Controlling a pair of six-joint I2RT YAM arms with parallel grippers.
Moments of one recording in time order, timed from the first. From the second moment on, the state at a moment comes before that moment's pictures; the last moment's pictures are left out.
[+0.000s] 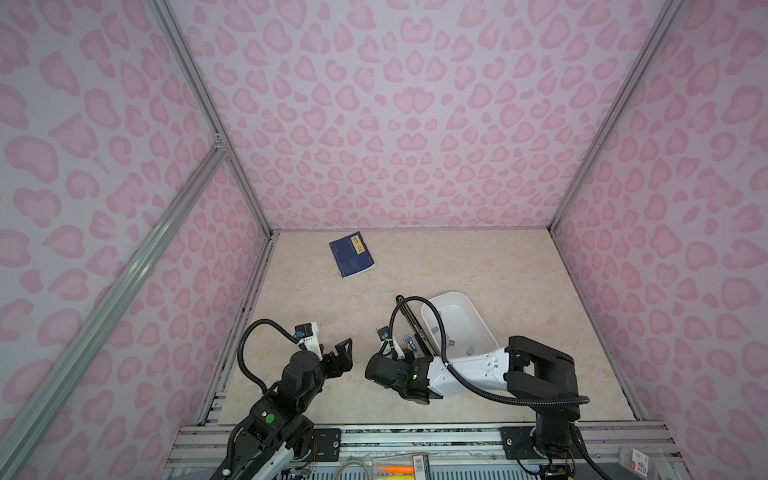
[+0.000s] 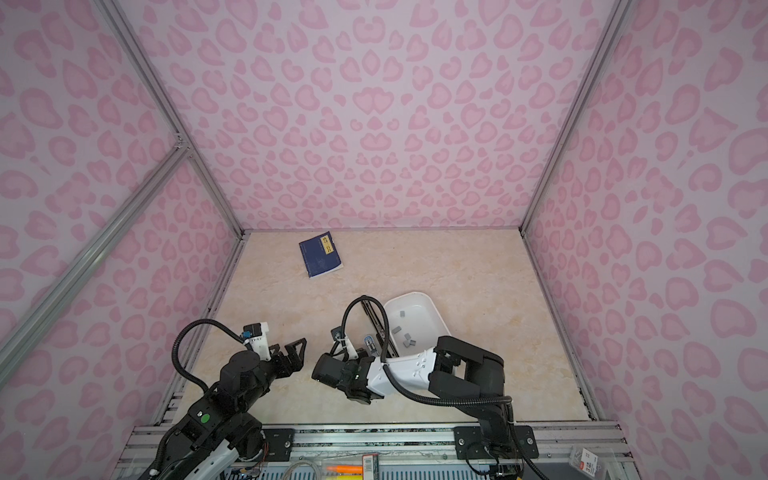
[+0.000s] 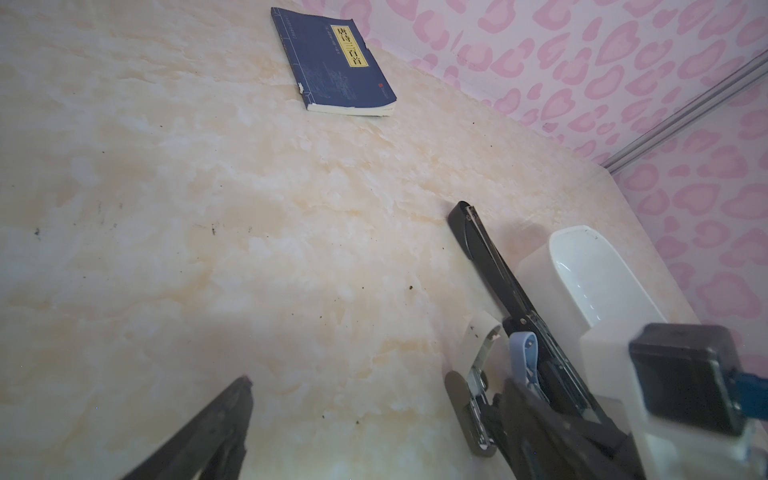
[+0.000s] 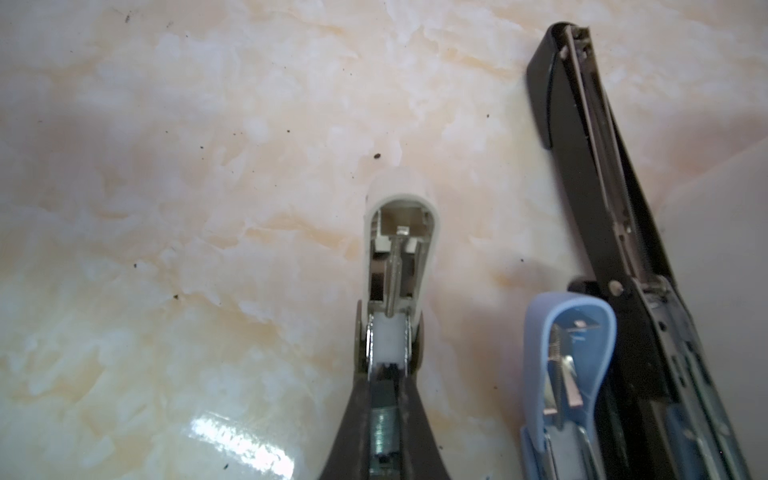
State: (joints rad) left arm -0.53 0.26 0.26 -0.48 -0.21 -0.63; right arm 1.30 1.90 1.09 -0.24 0.60 0.71
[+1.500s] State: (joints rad) left arm -0.53 0.26 0.26 -0.48 -0.21 -0.63; right arm 1.32 1.88 1.09 -0.29 0.62 0.75
